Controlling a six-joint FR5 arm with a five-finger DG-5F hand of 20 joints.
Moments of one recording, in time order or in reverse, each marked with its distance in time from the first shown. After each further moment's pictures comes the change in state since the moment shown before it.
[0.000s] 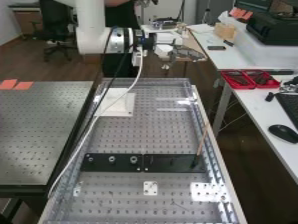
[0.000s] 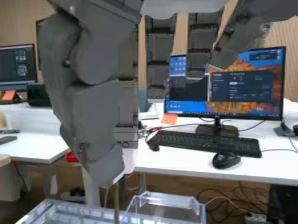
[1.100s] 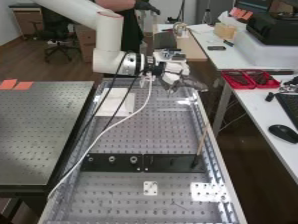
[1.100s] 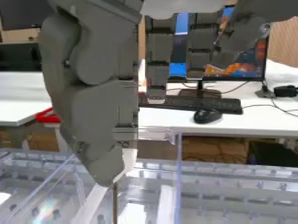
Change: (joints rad) arm -0.011 -0.170 0.071 -0.017 0.068 0.003
